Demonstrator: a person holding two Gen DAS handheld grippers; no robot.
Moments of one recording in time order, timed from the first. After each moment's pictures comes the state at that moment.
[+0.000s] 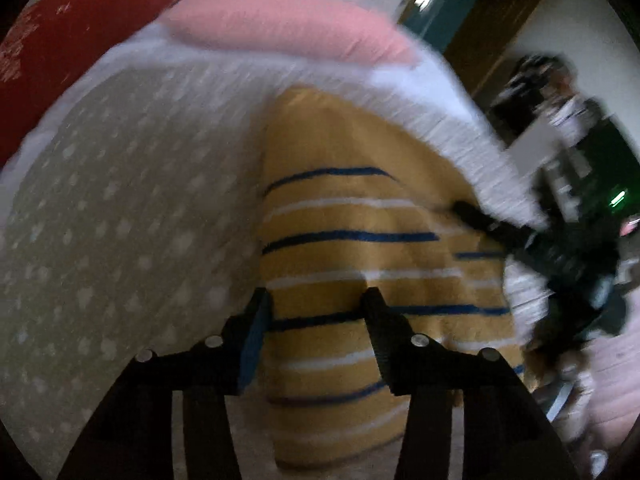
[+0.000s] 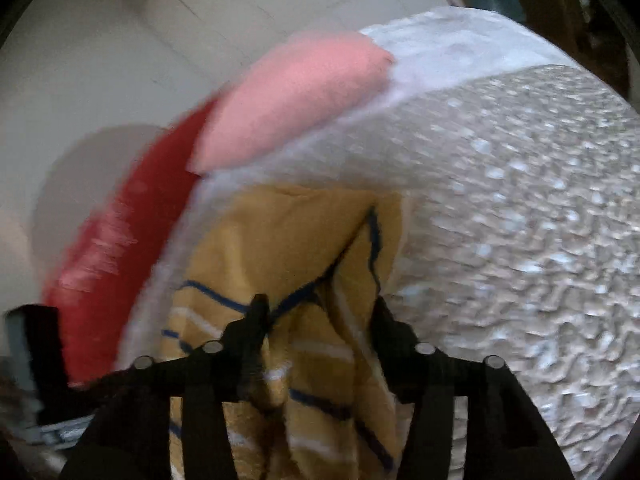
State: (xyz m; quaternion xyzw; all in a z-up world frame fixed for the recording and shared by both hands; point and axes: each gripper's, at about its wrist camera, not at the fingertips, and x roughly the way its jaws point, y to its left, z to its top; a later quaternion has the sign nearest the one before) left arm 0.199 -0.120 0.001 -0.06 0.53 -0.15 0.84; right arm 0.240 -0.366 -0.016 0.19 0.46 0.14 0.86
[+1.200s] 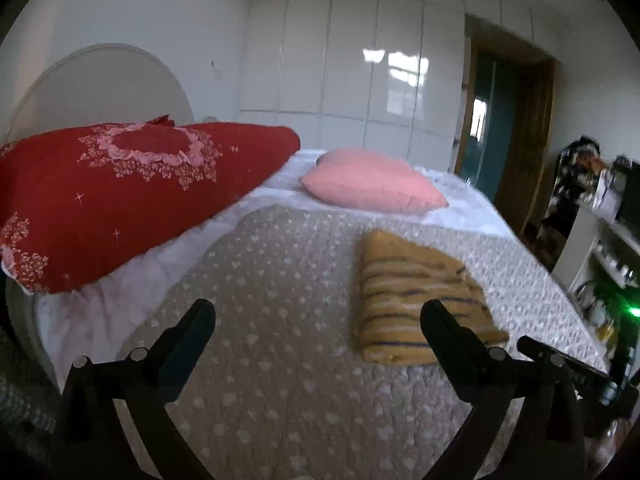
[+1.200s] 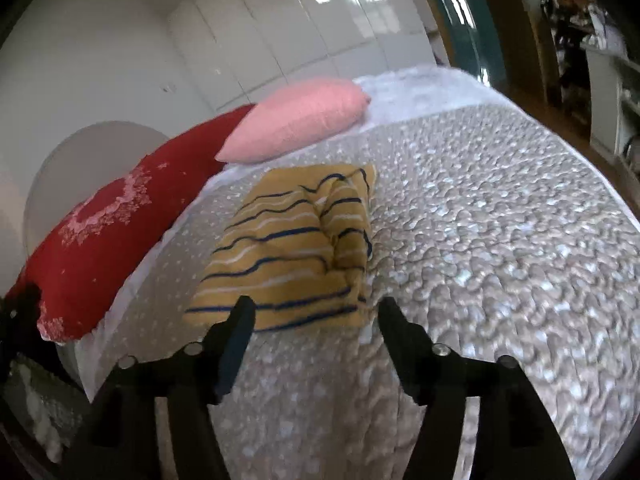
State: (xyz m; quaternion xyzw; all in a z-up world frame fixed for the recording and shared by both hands) left arm -0.043 -0.060 0.108 -0.05 0.24 0.02 0.97; right arm 0.017 -0.370 0.026 0.15 0.36 0.11 0.92
